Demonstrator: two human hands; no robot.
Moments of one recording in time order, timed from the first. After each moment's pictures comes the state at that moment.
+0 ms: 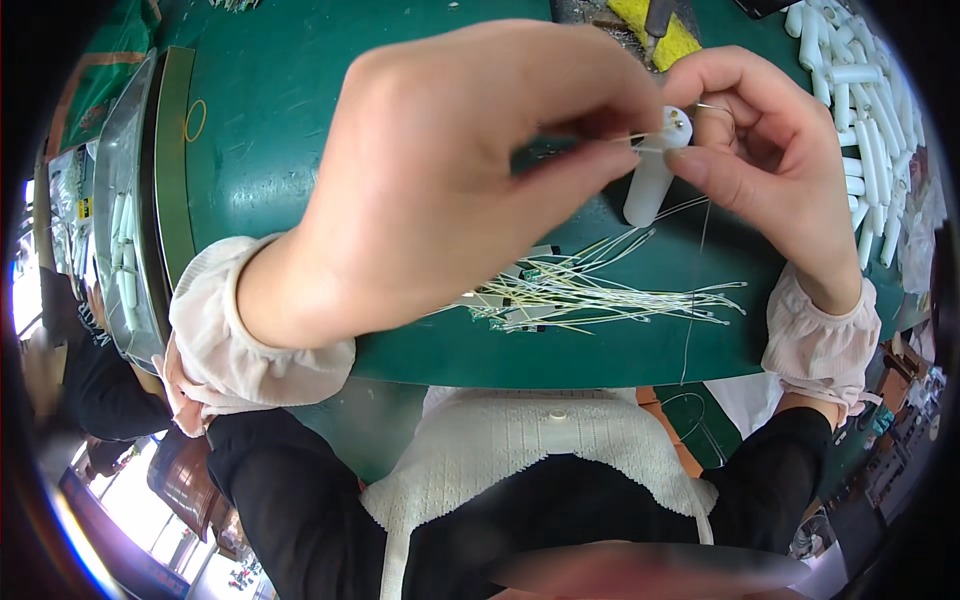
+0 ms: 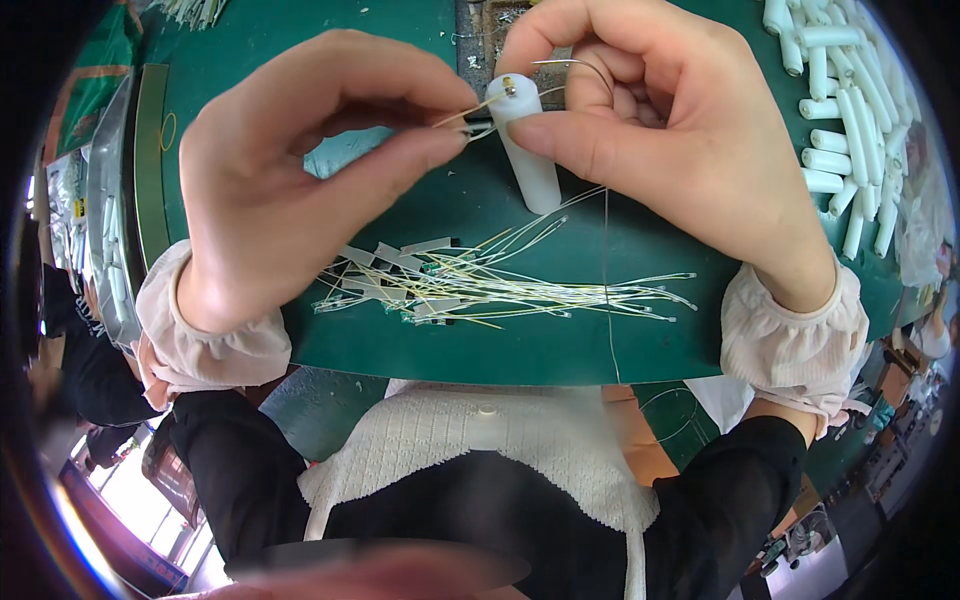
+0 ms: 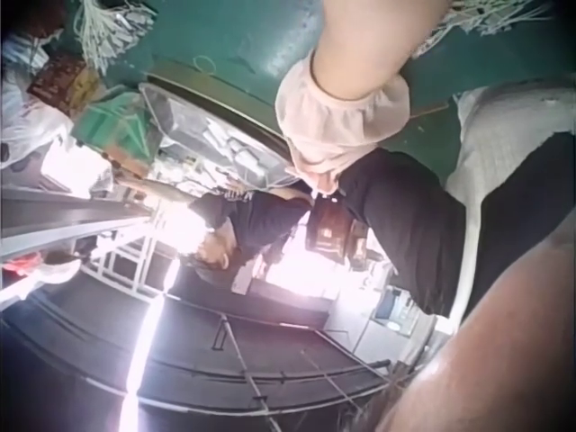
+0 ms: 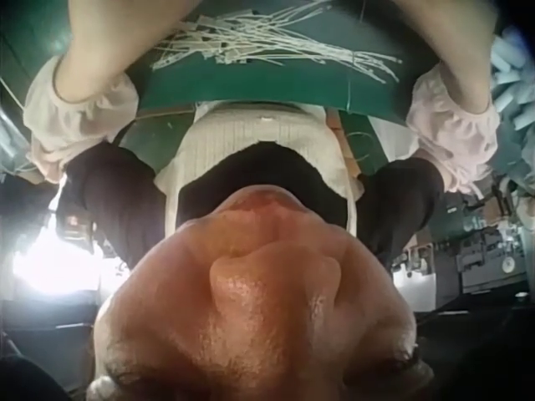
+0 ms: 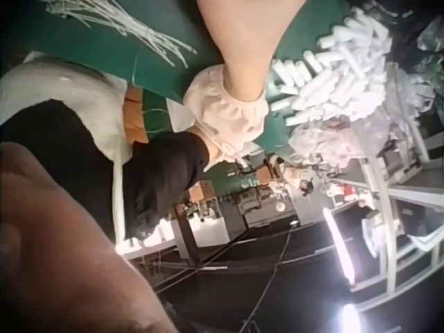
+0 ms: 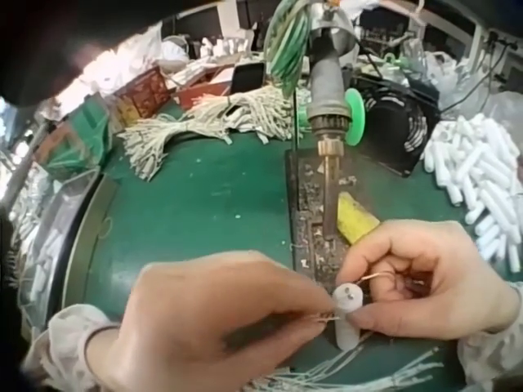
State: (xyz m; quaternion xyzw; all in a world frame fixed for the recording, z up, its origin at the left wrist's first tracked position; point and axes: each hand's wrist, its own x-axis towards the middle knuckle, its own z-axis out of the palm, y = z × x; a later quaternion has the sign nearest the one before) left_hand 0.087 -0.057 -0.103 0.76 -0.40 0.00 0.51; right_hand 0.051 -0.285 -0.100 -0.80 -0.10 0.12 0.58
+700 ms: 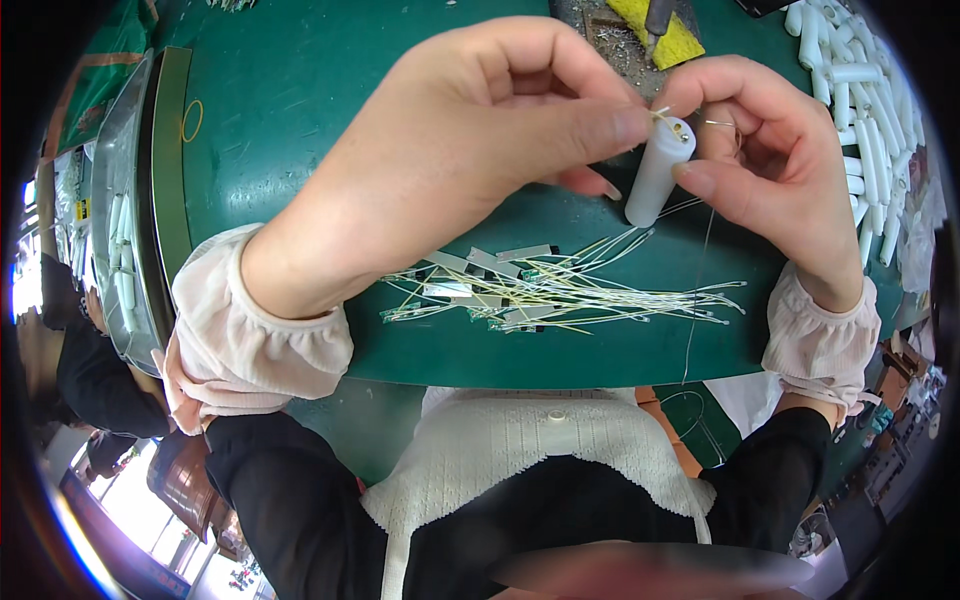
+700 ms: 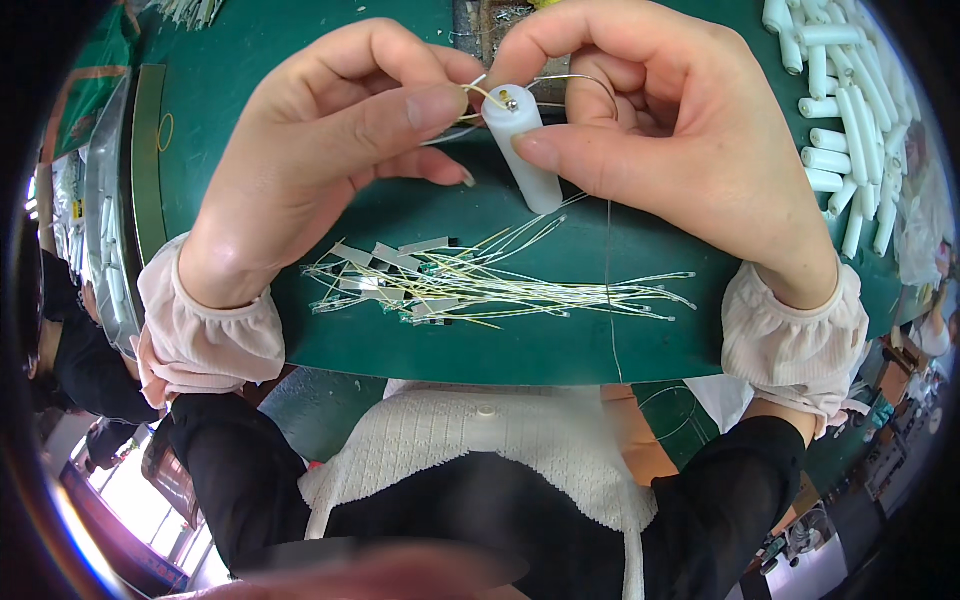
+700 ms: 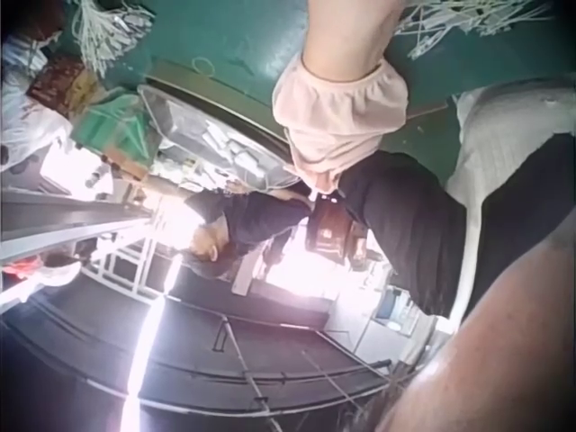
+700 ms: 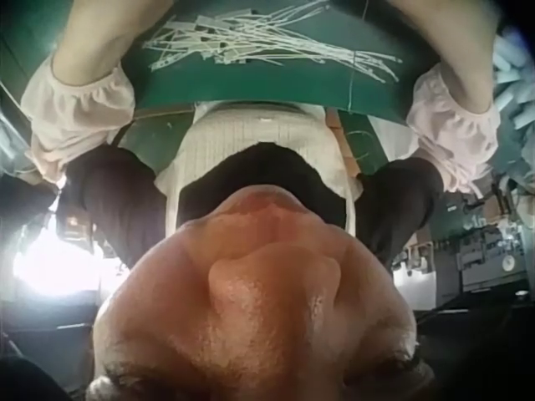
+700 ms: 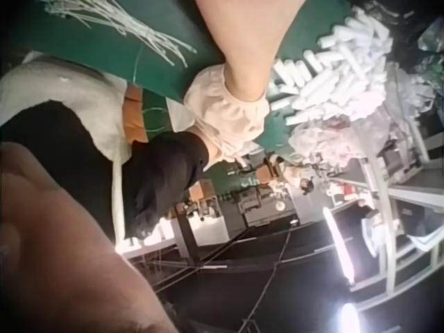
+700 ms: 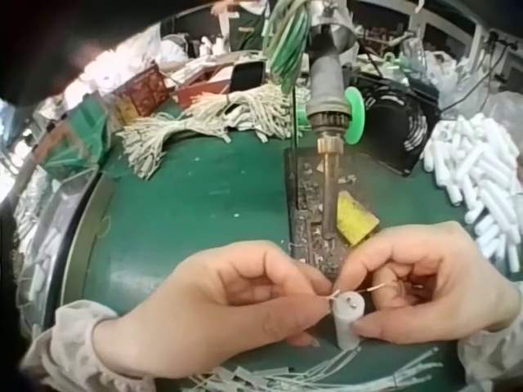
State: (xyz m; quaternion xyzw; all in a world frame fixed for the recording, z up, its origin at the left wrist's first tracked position) left_hand 0.097 -0.054 -0.109 0.65 -0.32 -0.21 0.66; right_hand 0.050 -0.290 -0.100 -0.79 -0.09 0.15 0.59
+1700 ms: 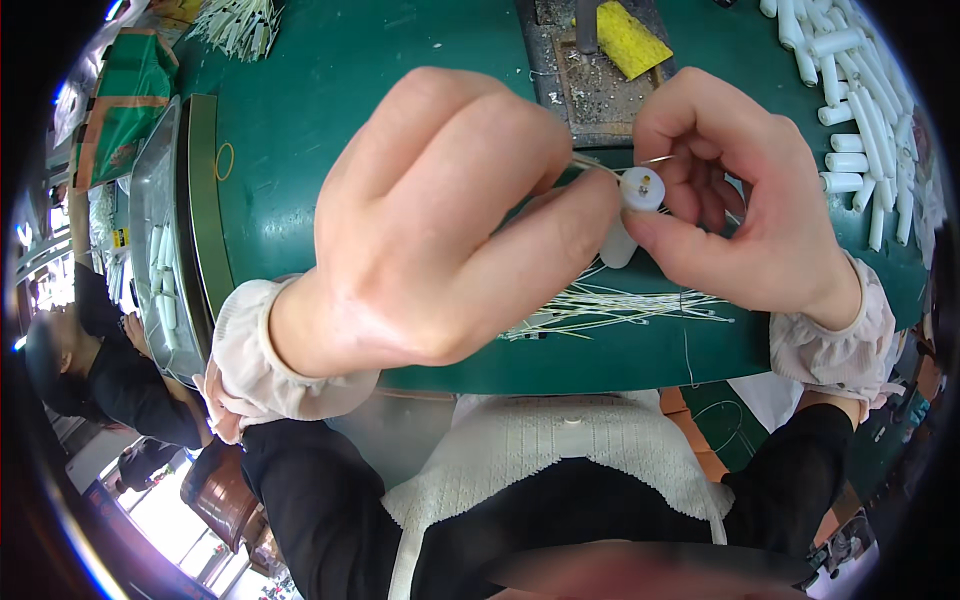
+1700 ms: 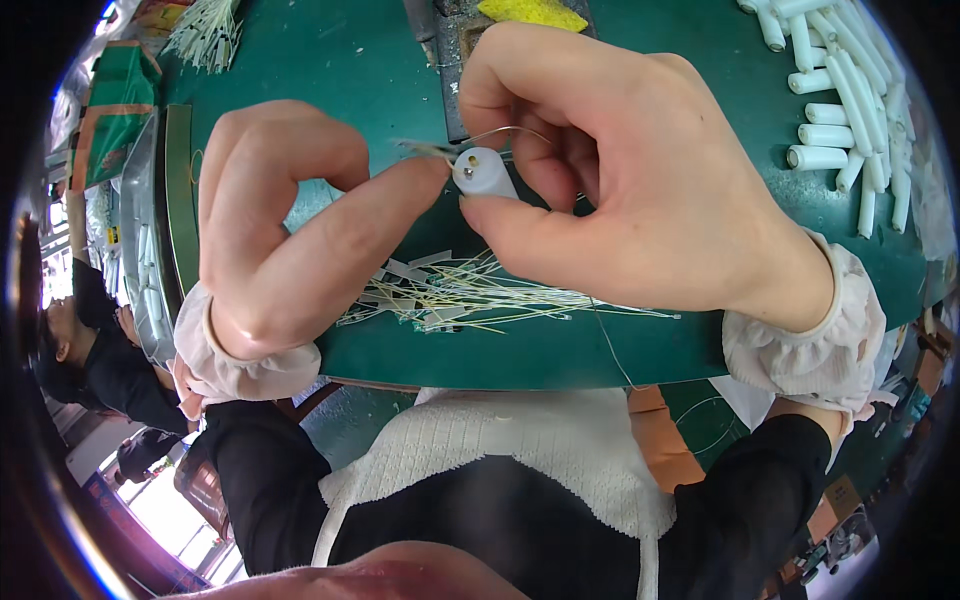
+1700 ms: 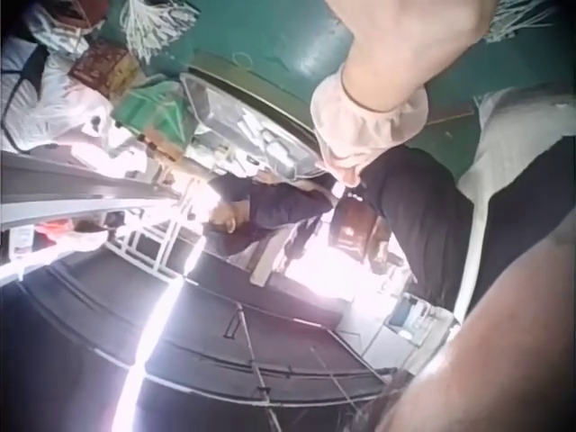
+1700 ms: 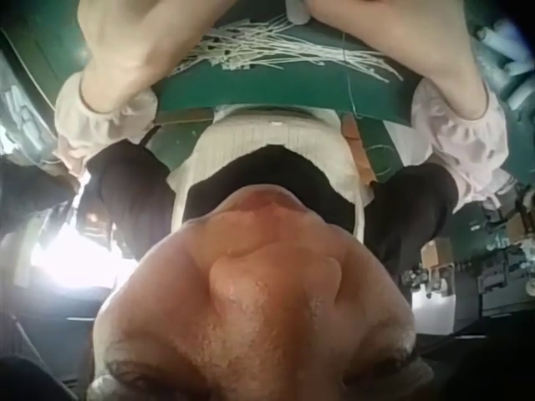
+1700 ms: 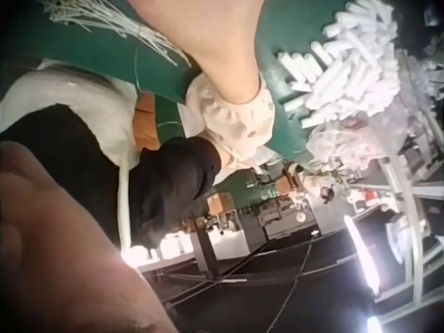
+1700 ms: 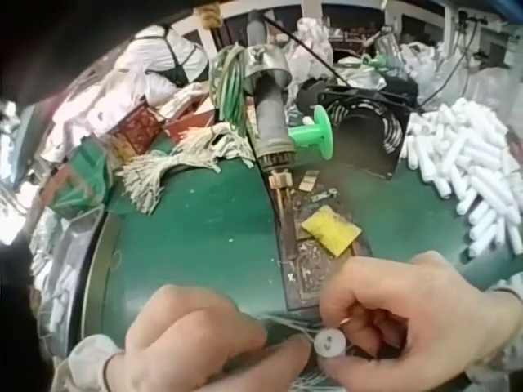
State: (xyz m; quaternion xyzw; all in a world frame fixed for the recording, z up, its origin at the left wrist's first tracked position) left_hand 0.096 -0.058 -0.095 0.73 -0.57 0.27 0.25; right_hand 0.051 -0.279 -0.084 -0.85 -0.18 0.10 0.49
